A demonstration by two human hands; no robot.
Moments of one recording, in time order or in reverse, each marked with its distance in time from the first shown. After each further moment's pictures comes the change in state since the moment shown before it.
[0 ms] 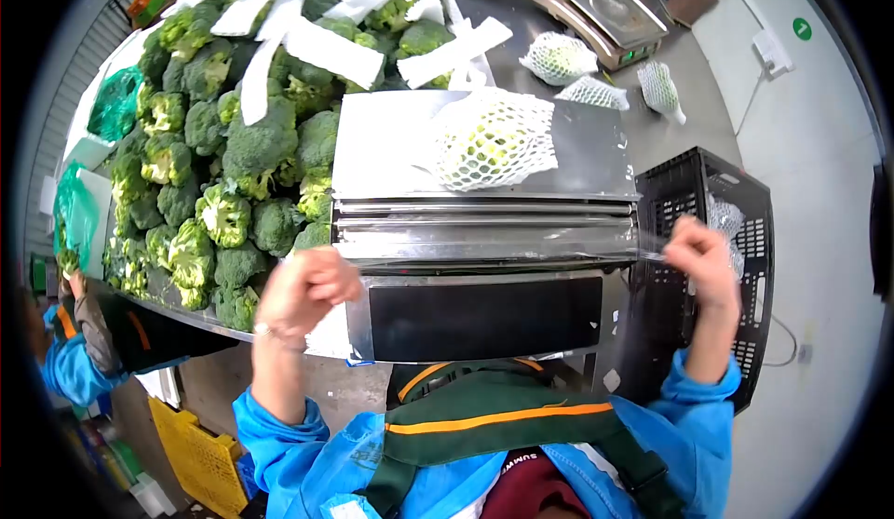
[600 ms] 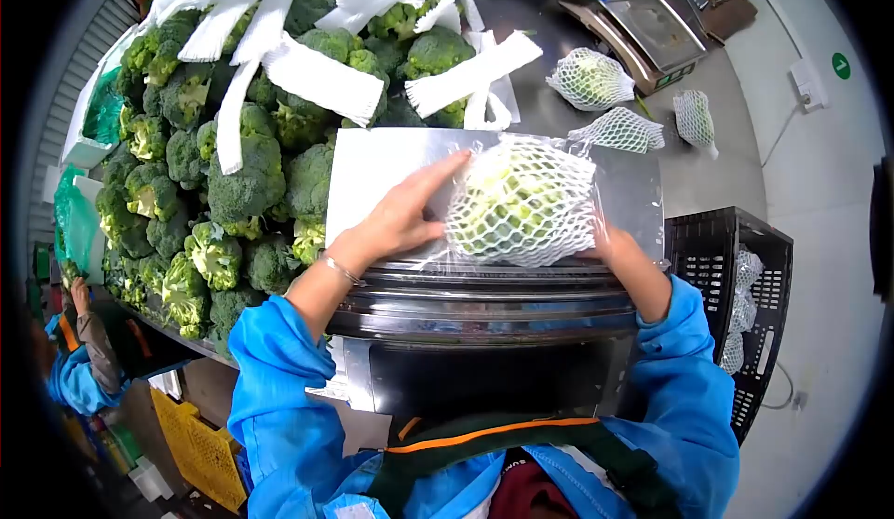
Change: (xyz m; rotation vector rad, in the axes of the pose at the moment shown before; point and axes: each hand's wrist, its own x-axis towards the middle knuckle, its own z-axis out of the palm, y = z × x) left_hand 0.211 -0.016 -0.022 1.311 -0.236 0.513; right_hand 0.203 0.106 0.113 -0.264 -0.706 0.015
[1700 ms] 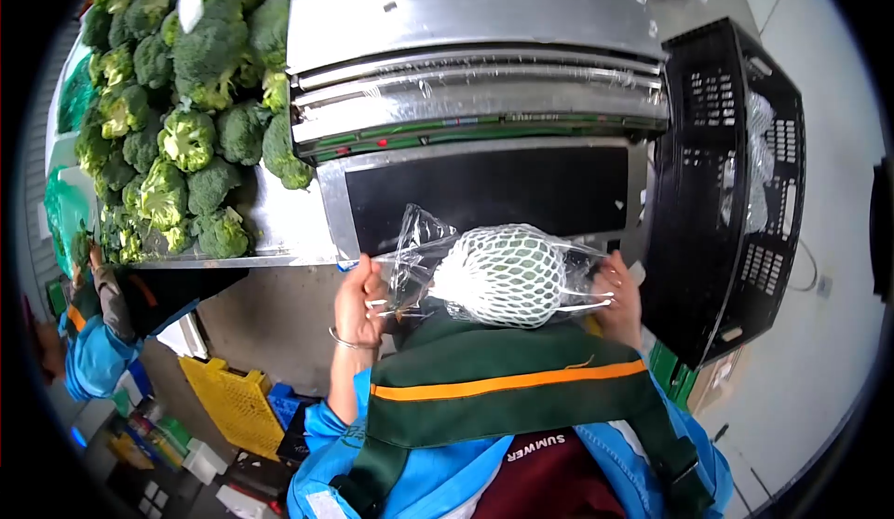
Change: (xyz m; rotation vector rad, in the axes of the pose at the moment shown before) left_hand -0.303 0.140 0.124 -1.637 0.768 -1.365; right_hand -0.271 0.021 0.305 2.279 0.716 0.254
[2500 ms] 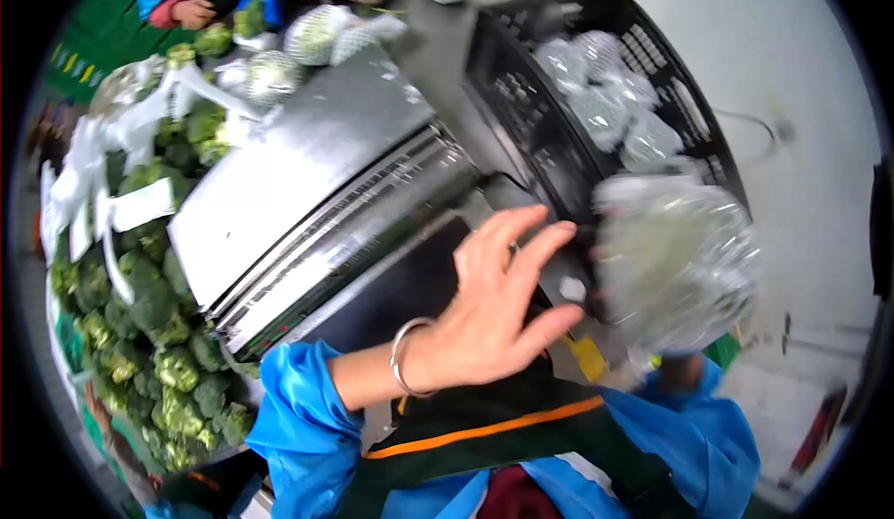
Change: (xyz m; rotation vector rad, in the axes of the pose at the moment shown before) left_hand -0.044 -0.125 0.318 1.508 -1.432 1.202; right_hand -0.152 -0.122 0.070 -0.258 -0.473 -0.543
